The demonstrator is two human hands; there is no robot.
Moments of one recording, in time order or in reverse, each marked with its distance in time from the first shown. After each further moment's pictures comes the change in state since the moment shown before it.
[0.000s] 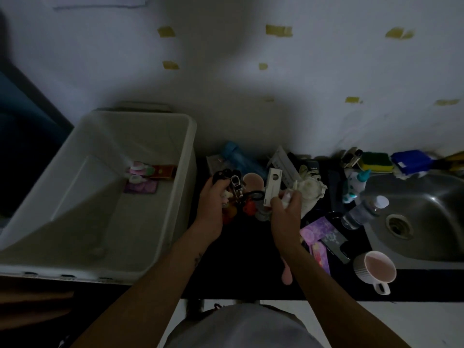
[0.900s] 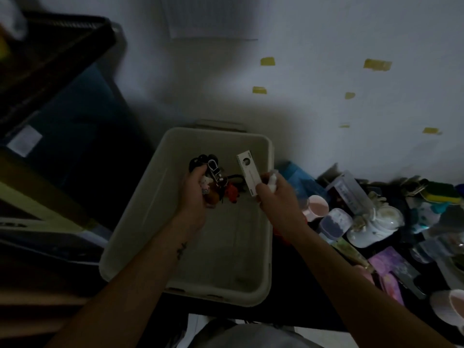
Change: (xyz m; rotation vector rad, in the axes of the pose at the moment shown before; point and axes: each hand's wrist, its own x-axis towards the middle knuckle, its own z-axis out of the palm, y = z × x) left_hand 0.037 0.151 -0.192 -0.075 0.168 0.047; right_hand -0.068 -0.095 0.205 -0.267 -0.462 -0.189
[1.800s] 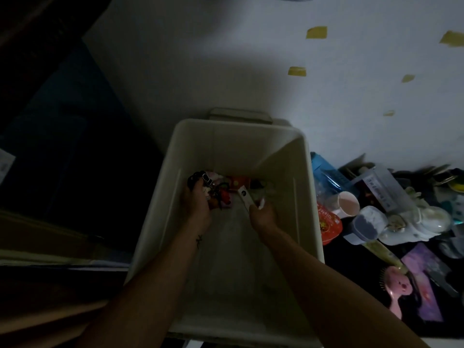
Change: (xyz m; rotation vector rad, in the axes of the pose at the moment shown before) left_hand 0.147 -0.048 -0.078 0.011 0.235 -0.123; right_hand 0.080 0.118 0.144 -0.077 0.133 0.654
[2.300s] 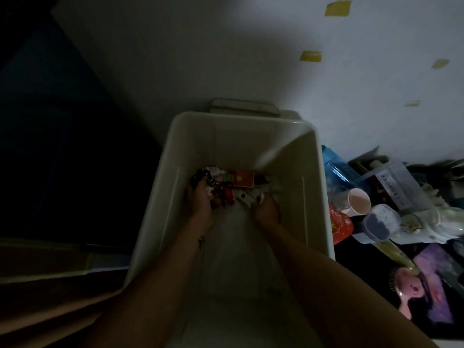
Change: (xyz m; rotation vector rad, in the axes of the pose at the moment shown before) left_hand 0.024 -0.014 0.006 -0.060 -0.038 -0.028; right_hand 0.048 0.014 0.017 -0.282 0.024 -0.068
